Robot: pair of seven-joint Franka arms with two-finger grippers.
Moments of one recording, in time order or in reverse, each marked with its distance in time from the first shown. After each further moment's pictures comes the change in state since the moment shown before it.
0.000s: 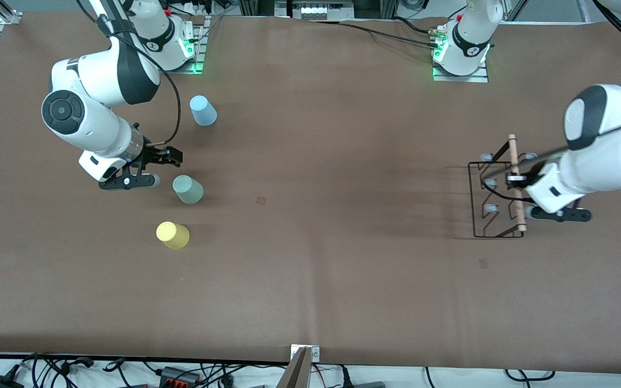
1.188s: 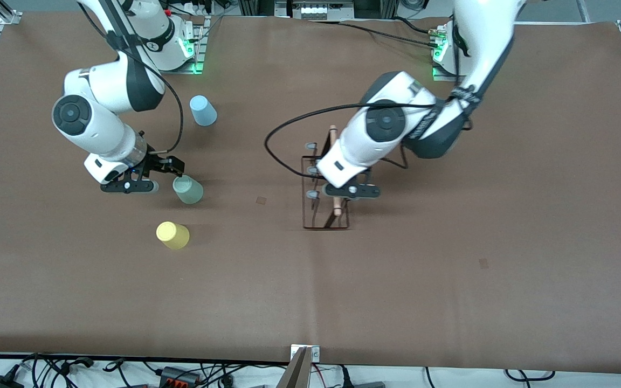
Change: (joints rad) left arm -0.471 0.307 -0.173 0.236 -0.084 0.283 -0.668; right arm -0.008 0.042 -0.007 -0.116 0.000 0.271 0.078
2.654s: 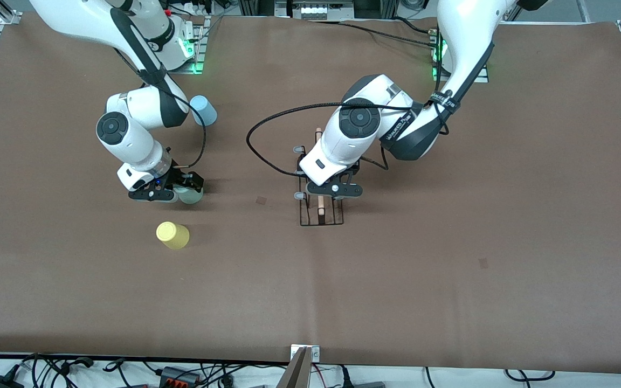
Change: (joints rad) left arm -0.033 0.026 0.008 0.052 0.073 -0.038 -0.024; right arm 0.018 0.155 0.003 -0.106 0.000 0.355 0.048
